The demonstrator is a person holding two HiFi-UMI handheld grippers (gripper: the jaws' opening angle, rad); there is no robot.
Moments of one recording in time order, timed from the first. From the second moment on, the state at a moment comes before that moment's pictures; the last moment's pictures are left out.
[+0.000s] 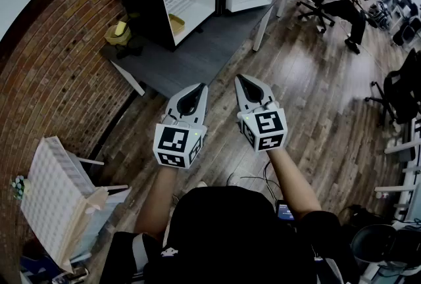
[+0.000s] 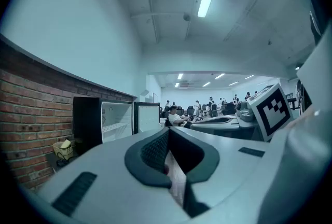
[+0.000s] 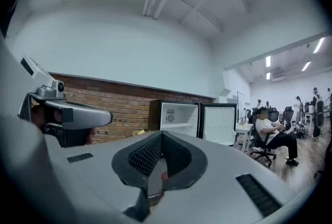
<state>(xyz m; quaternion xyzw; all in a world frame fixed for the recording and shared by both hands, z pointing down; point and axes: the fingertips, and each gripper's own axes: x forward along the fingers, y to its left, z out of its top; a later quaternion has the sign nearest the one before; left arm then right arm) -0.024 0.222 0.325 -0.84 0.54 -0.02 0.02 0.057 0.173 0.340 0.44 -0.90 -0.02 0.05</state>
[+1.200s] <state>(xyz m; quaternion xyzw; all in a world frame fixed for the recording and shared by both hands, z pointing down) 0.068 0.186 0.338 -0.82 0.57 -0.02 0.01 0.146 0.141 0.360 0.39 -0.92 0.00 0.06</state>
